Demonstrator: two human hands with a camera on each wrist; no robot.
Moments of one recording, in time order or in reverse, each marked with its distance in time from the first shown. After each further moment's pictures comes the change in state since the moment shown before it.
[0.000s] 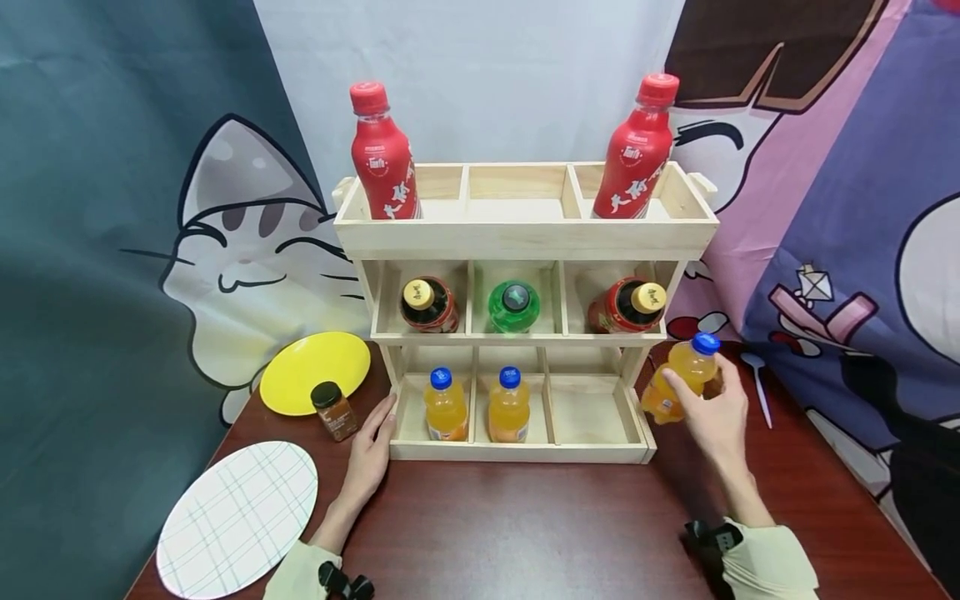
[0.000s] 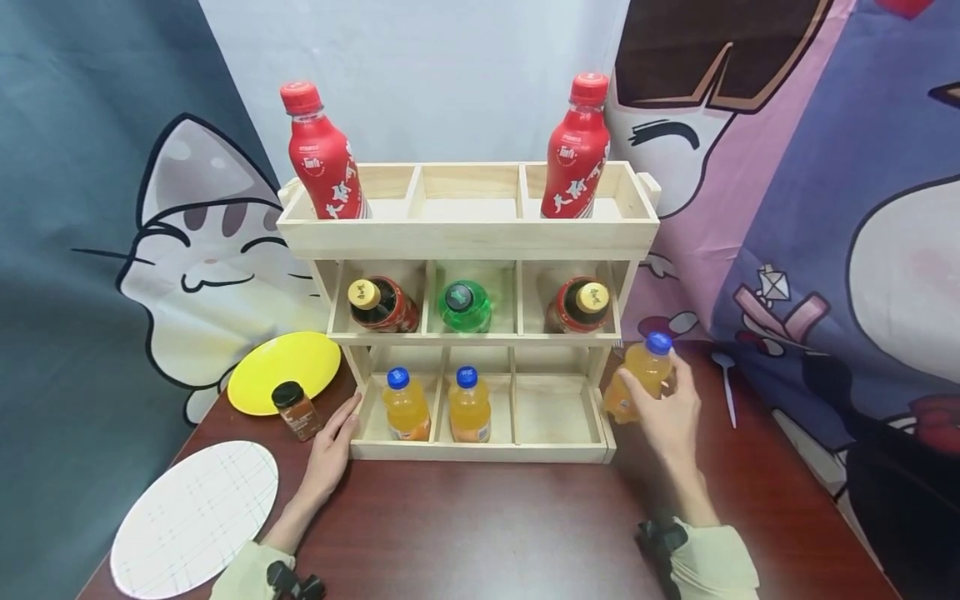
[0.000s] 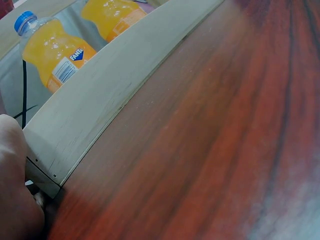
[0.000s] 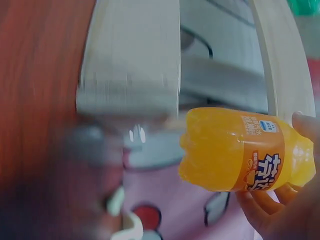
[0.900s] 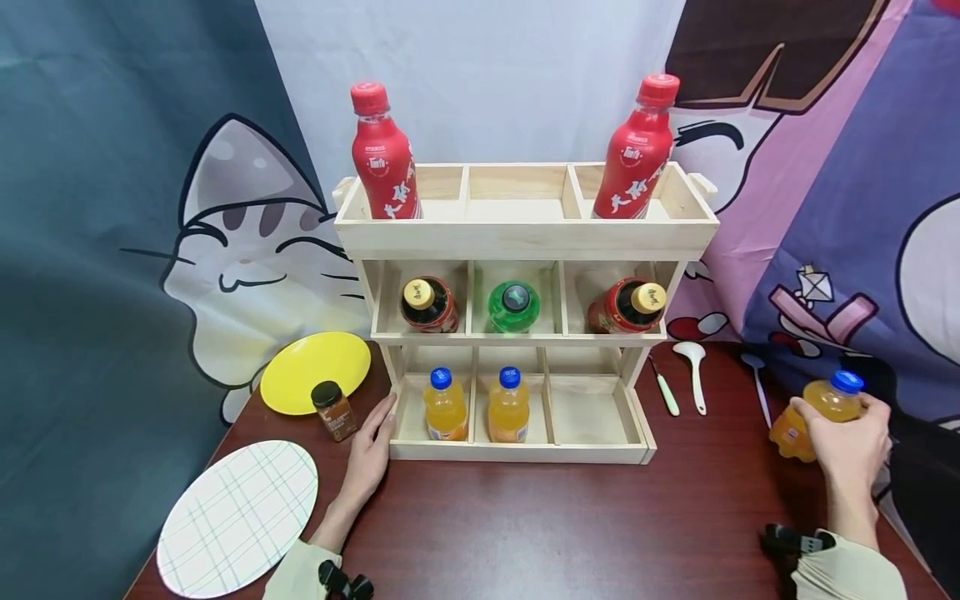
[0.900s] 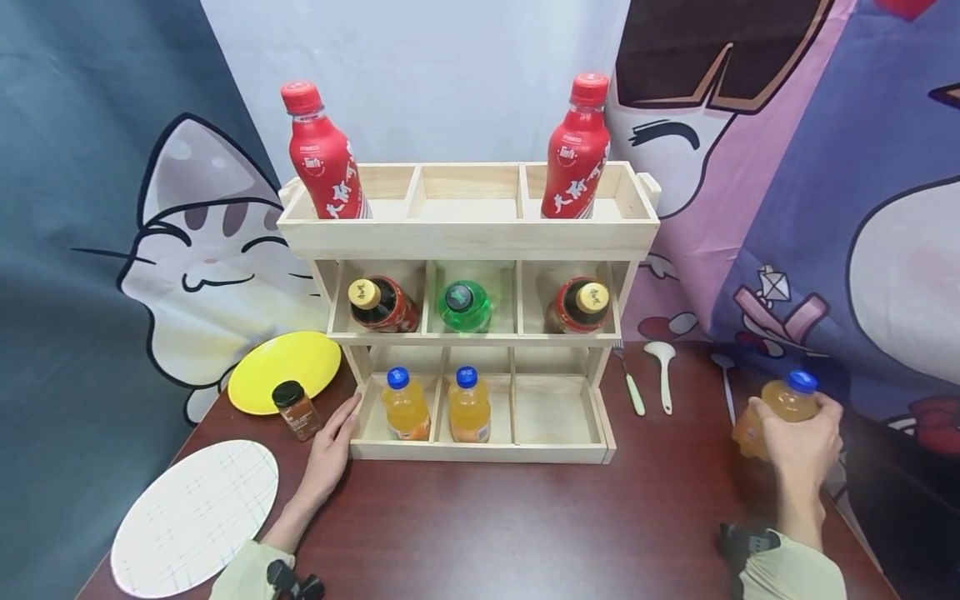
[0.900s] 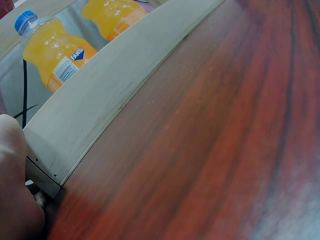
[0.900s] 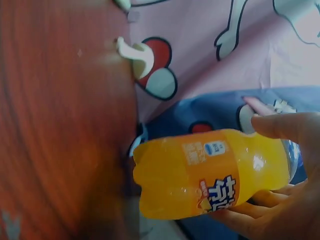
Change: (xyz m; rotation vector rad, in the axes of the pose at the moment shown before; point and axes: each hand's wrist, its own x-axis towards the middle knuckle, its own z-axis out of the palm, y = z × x) left_hand -0.001 0.003 -0.001 -0.007 -0.001 -0.001; right_hand 0.047 0.065 -0.124 -0.326 0.099 0.496
